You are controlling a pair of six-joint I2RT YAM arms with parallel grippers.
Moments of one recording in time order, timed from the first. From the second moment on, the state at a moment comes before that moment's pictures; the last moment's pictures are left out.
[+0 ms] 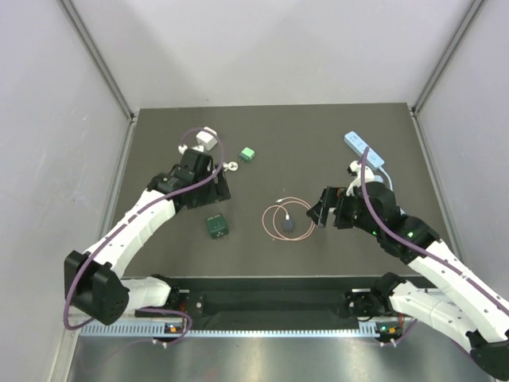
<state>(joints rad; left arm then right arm) -0.44 1.25 1.08 -0.72 -0.09 -0.62 0.67 0.75 0.79 -0.59 0.05 0.58</state>
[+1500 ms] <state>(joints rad) -0.54 1.19 0.96 -0.47 0.63 -0.29 0.67 0.81 0.84 -0.43 -0.33 0.35</state>
